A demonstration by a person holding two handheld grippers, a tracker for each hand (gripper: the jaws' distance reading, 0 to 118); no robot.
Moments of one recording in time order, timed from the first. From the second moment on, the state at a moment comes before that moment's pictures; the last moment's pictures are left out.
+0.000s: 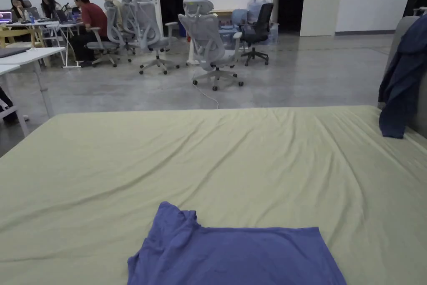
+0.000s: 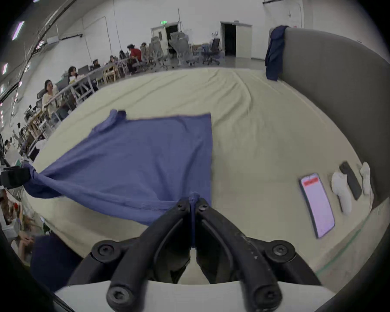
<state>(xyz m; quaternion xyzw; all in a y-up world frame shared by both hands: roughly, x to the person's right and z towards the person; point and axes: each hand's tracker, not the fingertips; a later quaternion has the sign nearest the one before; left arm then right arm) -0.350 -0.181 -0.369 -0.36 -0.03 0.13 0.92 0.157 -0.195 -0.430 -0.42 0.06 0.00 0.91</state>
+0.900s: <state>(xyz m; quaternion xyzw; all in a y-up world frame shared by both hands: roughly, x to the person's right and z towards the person) -0.340 -0.177 -0.356 -0.42 0.02 0.18 0.89 0.151 -0.179 -0.435 -0.43 0.08 -0.08 0.90</state>
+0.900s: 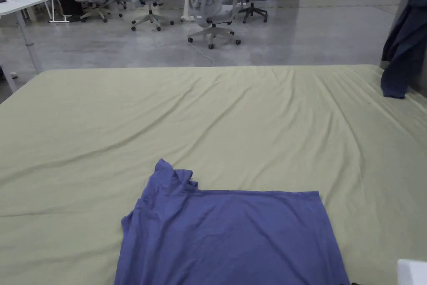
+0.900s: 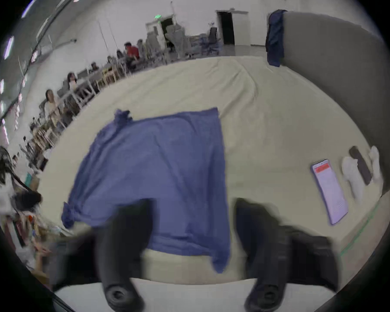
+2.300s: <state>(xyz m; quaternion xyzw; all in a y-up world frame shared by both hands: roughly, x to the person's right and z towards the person) -0.374 -0.230 -0.698 -0.41 -0.05 0.07 0.91 0.109 -0.301 -0.804 -0.56 0.00 0.07 0.83</state>
